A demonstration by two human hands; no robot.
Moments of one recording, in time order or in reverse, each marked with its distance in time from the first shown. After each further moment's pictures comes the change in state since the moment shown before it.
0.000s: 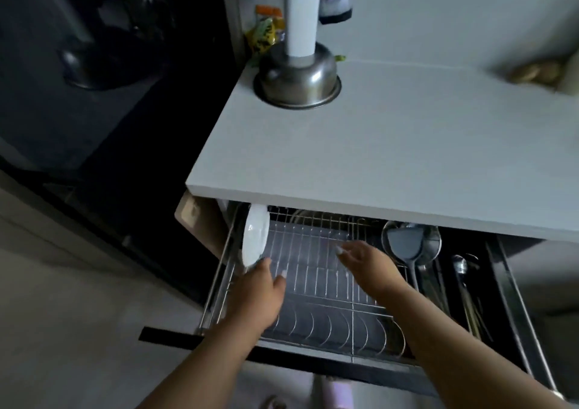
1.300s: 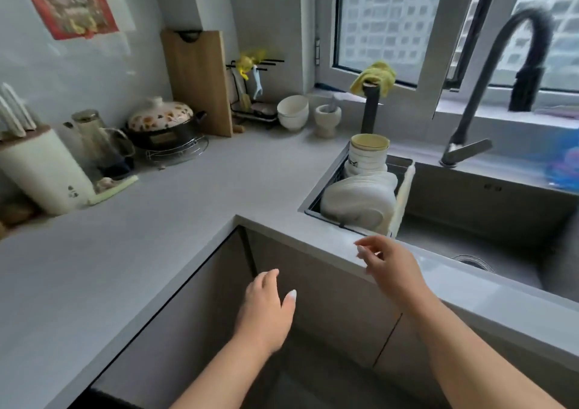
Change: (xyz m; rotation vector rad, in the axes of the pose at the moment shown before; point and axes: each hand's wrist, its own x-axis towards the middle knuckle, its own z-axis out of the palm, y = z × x) left_hand -0.210 0.663 0.365 0.217 -0.428 1.123; right_hand -0.381 0.529 -0.409 0.478 1.193 0.671
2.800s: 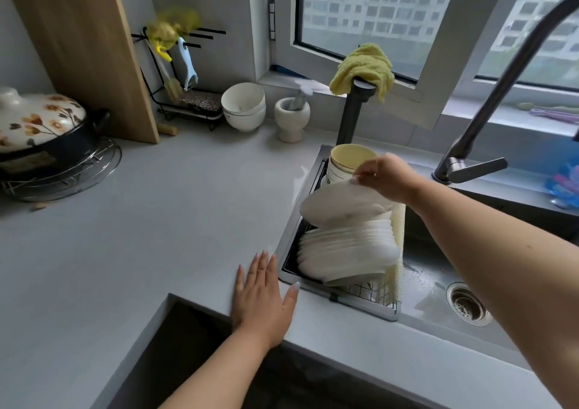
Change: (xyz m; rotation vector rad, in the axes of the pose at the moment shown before) left_hand 0.246 0.023 0.054 0.479 -0.219 0.199; right_hand 0.314 -0.034 -0.058 -0.532 -0.068 -0.290
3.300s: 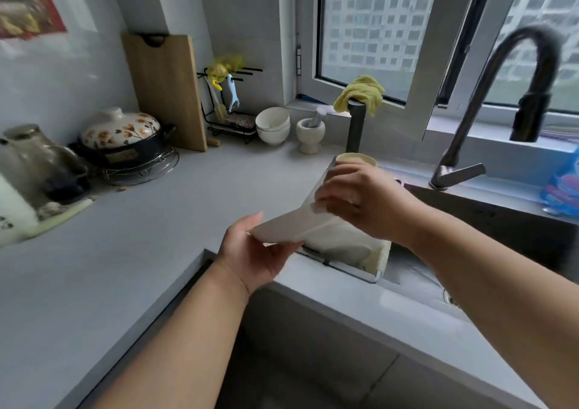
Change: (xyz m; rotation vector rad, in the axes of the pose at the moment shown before) left_hand -0.131 0.025 -0.125 -2.393 -0.279 -0.375; right_hand -0.170 -0.119 -0.056 -0.003 0.253 -0.840
